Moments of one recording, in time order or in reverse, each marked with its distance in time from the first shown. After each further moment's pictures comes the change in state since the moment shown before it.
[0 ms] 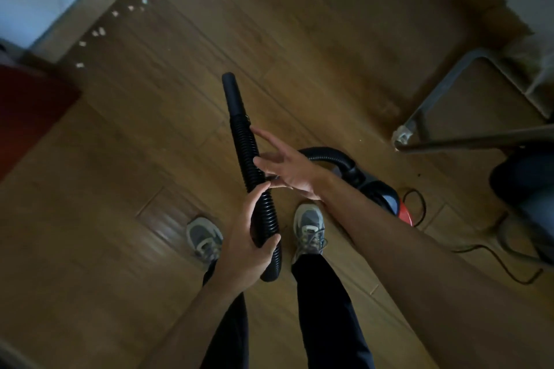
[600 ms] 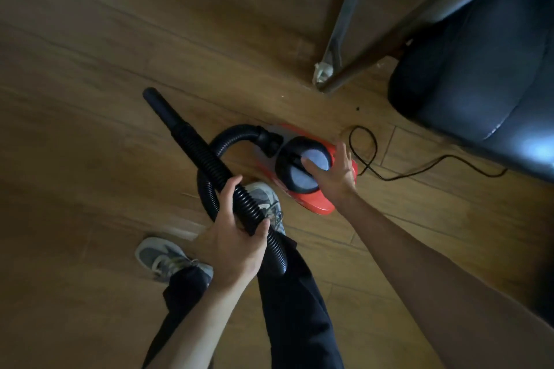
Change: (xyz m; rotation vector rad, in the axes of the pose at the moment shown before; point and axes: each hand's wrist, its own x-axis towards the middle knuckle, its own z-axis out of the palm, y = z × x) left_hand 0.024 0.016 0.174 0.128 0.040 -0.105; right_hand -0.135 0.198 -0.170 -0.026 1.122 0.101
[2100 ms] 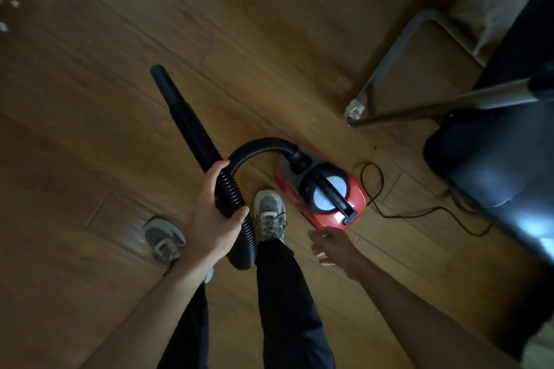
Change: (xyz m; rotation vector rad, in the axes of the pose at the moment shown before) left_hand 0.033 0.005 -0.107 -0.085 0.033 -0.033; right_hand -0.082 -0.003 0.009 -0.138 -0.493 0.453
